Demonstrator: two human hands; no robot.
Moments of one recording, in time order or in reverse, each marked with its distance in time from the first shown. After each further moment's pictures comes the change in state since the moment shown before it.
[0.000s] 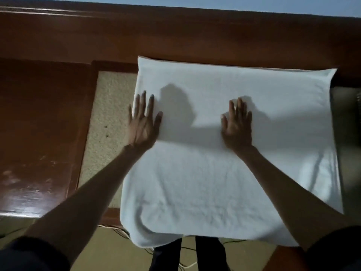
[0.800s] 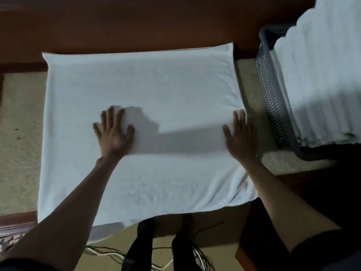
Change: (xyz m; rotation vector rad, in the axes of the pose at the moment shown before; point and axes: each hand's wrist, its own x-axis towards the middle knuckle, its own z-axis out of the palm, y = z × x) left_hand -0.068 0.149 0.088 0.015 -0.005 -0.024; right_hand -0.143 0.255 -0.083 -0.147 0.032 0.230
